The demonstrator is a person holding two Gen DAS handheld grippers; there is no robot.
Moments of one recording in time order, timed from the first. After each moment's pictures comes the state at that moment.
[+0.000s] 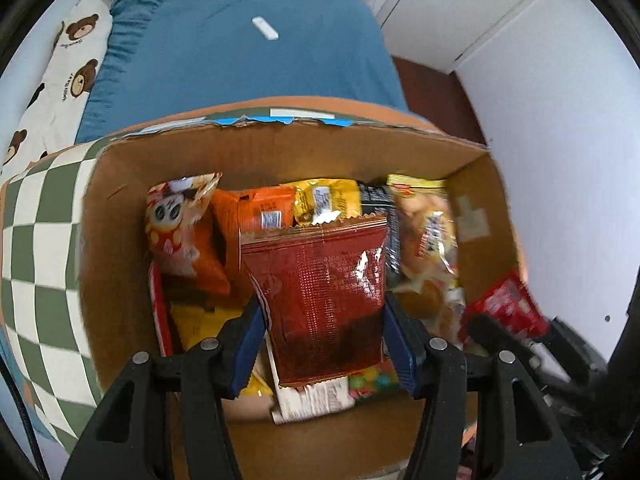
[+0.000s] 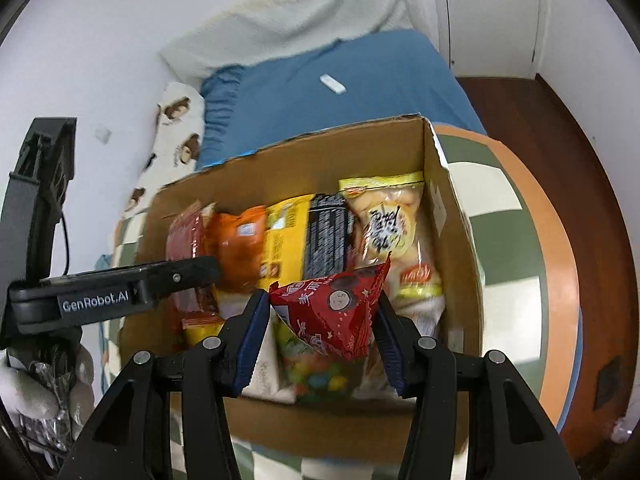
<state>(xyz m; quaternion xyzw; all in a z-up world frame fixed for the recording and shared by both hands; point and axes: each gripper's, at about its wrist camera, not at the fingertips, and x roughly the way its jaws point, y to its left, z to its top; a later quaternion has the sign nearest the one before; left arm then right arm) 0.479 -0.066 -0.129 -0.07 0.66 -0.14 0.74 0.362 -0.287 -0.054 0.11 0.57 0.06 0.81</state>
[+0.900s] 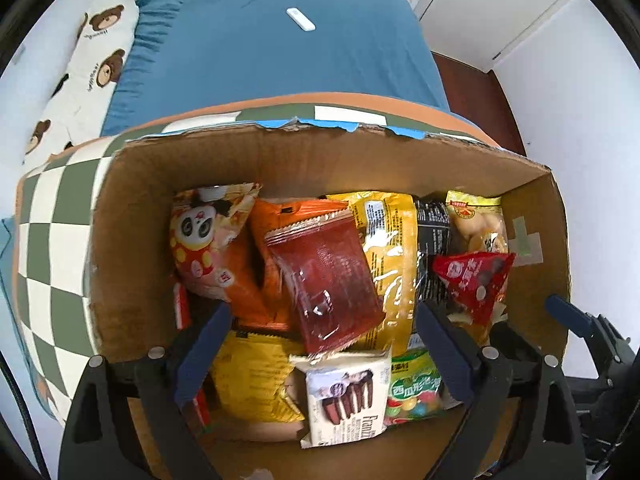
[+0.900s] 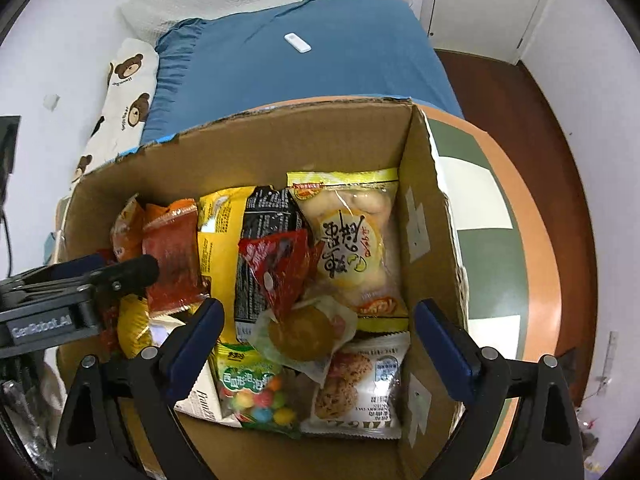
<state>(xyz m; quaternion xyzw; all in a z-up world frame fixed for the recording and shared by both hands) 0.479 -0.051 -0.142 -0.05 0.66 -0.08 0.74 0.416 -0.293 -0.100 0.04 0.64 0.01 0.77</state>
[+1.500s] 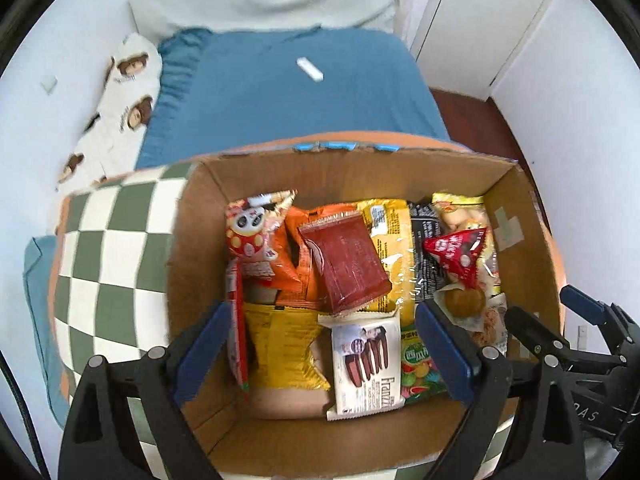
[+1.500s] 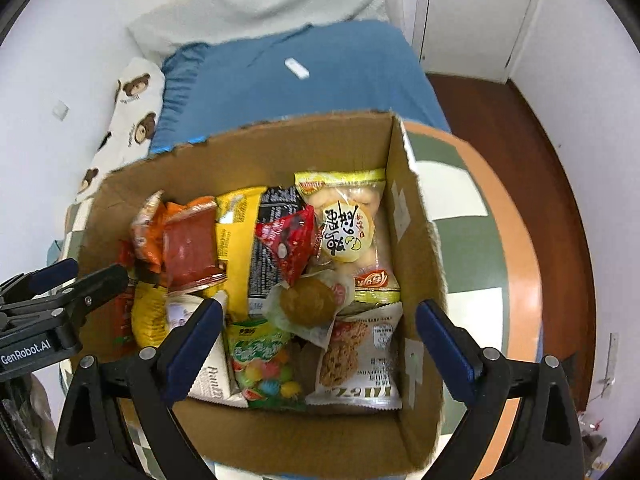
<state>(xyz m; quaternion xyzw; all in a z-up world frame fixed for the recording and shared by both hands) 0.413 -0.037 -0.086 -0.01 0.58 -0.06 0.81 0.364 -0.287 -0.057 0.04 0.58 0.00 0.81</state>
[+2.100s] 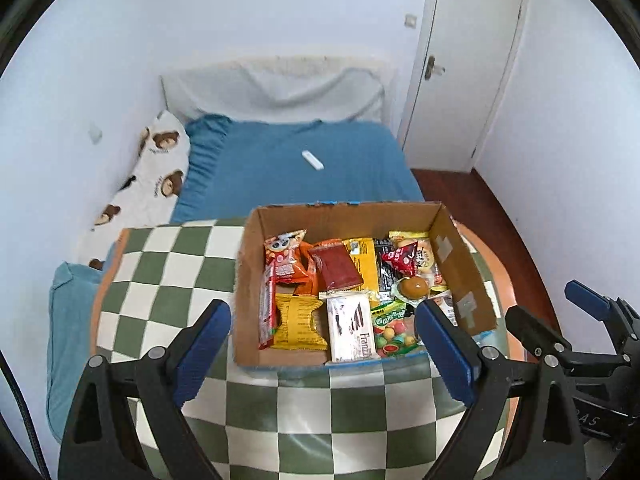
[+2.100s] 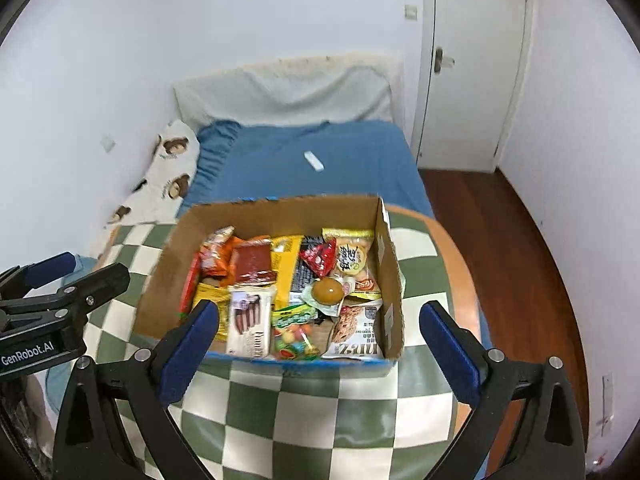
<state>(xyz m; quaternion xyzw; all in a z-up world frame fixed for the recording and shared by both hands) 0.256 -0.019 0.029 -0.02 0.43 -0.05 0.90 0.207 -0.261 0.077 0.00 0.42 0.02 0.91</state>
